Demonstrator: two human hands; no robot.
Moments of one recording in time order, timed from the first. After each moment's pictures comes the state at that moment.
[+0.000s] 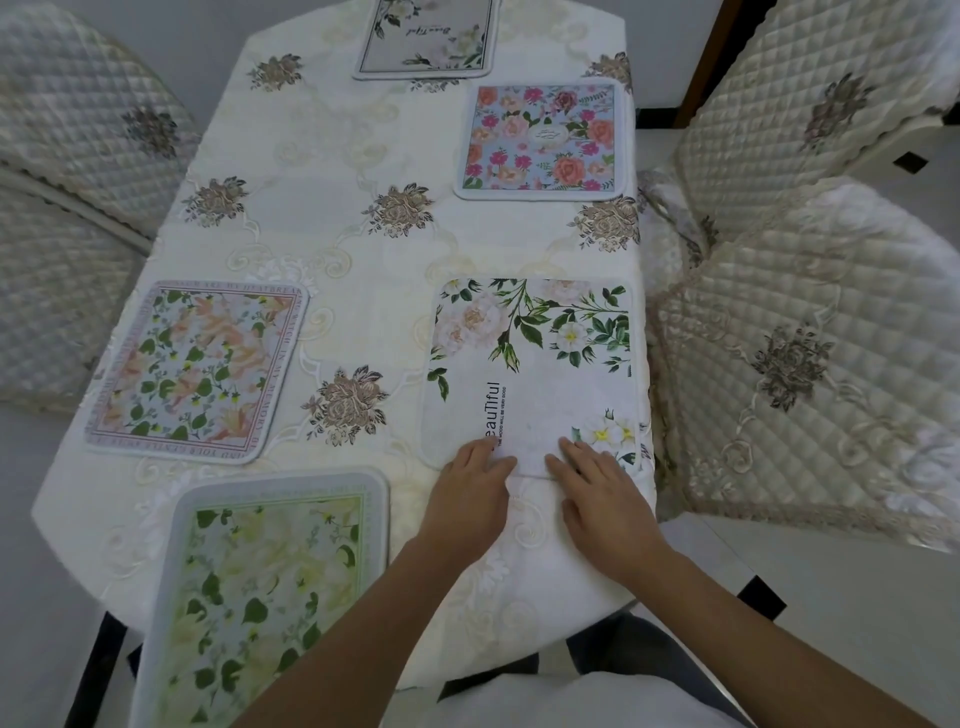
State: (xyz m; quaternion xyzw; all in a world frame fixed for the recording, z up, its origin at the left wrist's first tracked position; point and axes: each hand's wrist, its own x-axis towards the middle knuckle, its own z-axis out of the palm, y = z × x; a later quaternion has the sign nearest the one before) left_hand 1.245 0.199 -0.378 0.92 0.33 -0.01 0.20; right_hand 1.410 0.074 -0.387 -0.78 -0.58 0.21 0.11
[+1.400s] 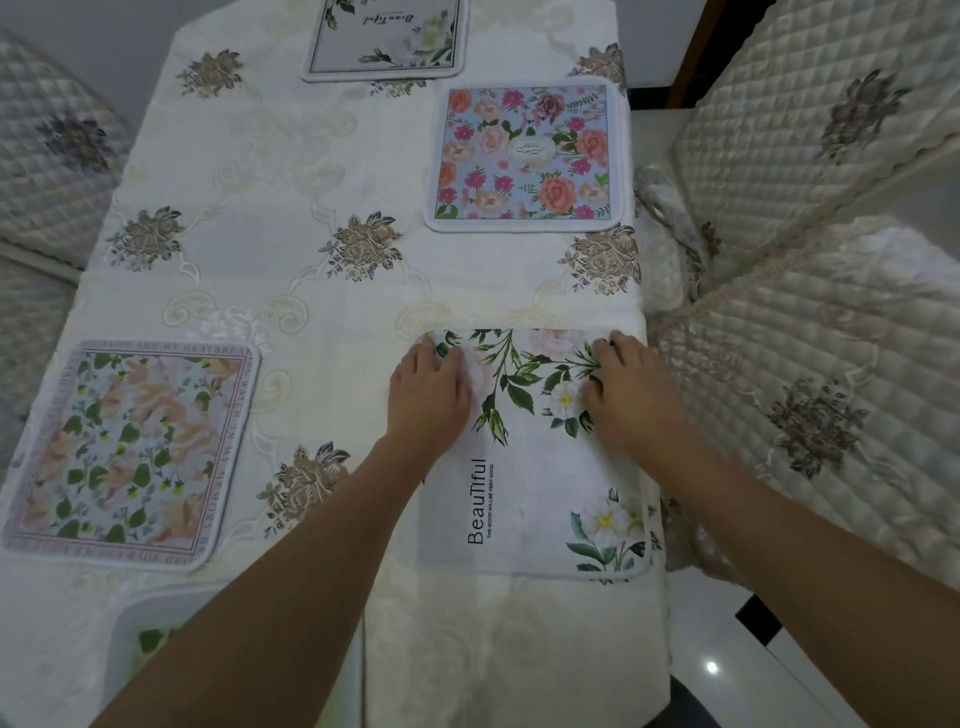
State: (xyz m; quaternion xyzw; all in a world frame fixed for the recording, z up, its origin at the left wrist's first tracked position) left_hand 1.360 0.393 -0.388 0.89 0.44 -0.05 0.12; right_hand 1.561 0.245 -0.371 -0.87 -0.47 0.17 0.05
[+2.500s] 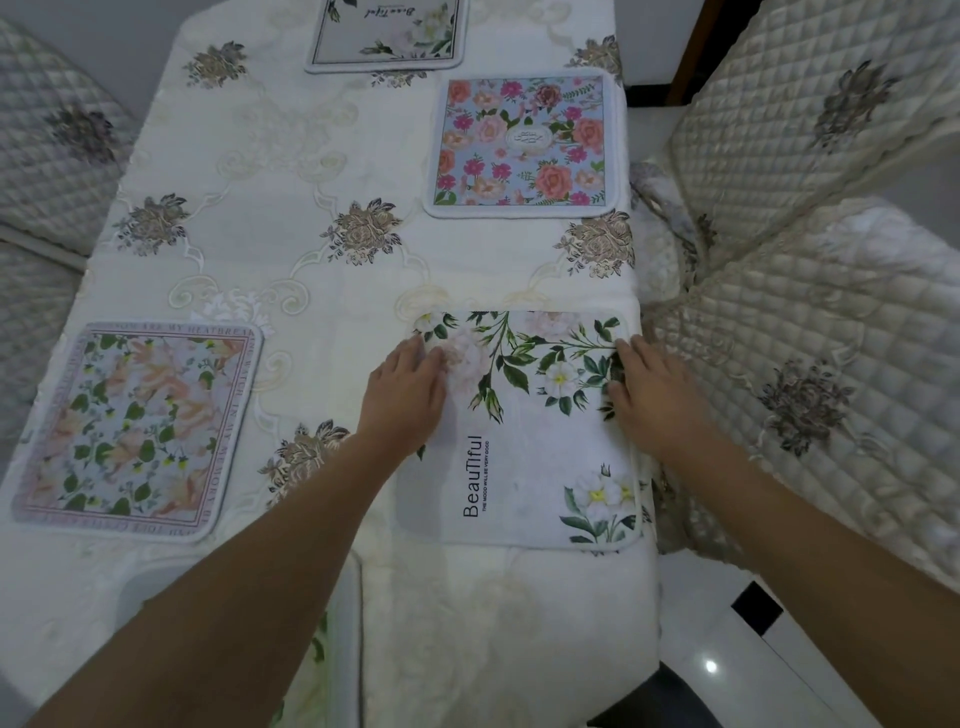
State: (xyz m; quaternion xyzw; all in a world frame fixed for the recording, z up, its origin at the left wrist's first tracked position) left_hand 1.323 0.385 -0.384 0.90 0.41 -0.05 0.13; right_hand 1.573 0.199 -0.380 -0.86 -0.44 0.24 0.04
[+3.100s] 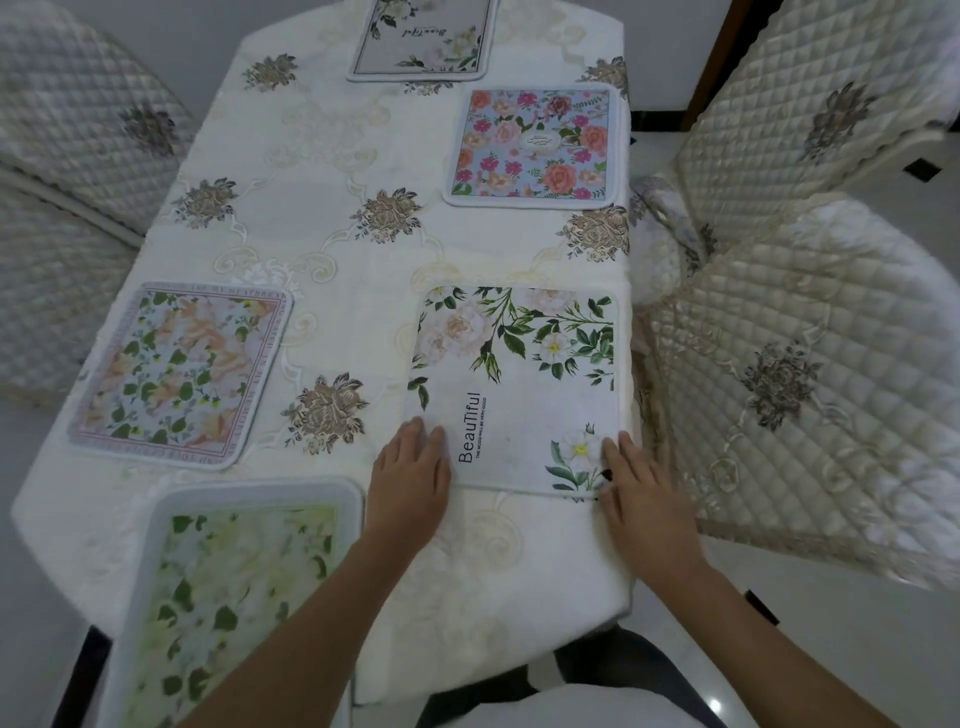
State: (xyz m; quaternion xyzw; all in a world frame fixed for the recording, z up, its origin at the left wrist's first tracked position) left_hand 1.246 0.232 -0.380 0.87 0.47 -0.08 0.14; right_hand 1.473 0.058 -0.375 -0.85 -0.46 0.25 0.06
